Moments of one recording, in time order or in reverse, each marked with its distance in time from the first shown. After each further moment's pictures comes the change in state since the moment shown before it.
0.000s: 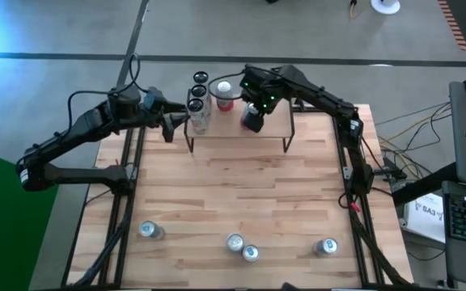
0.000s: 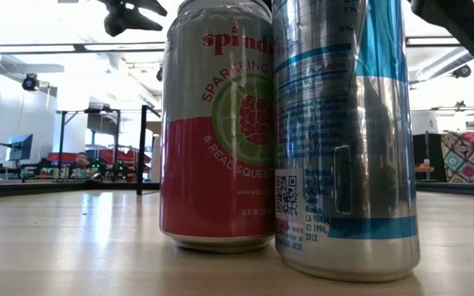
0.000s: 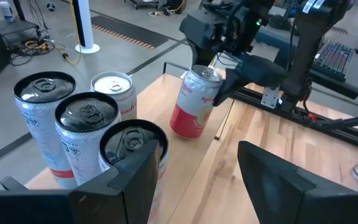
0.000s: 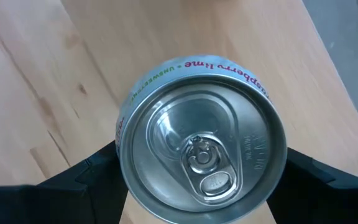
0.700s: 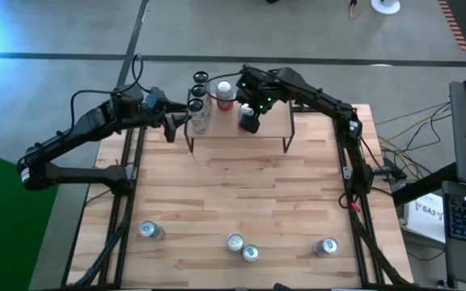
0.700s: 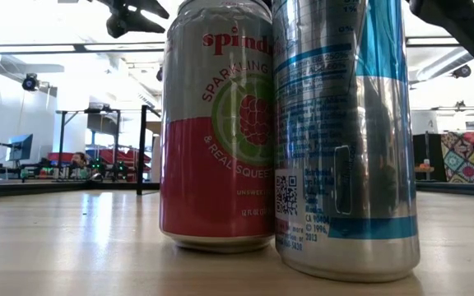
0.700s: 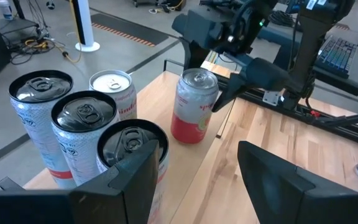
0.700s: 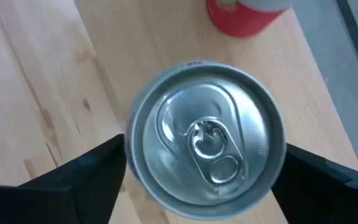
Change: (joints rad) left arm 0.001 0.018 0.000 0.007 -0.002 0.007; right arm 0.020 -0.001 -0.004 0.098 0.000 -0.088
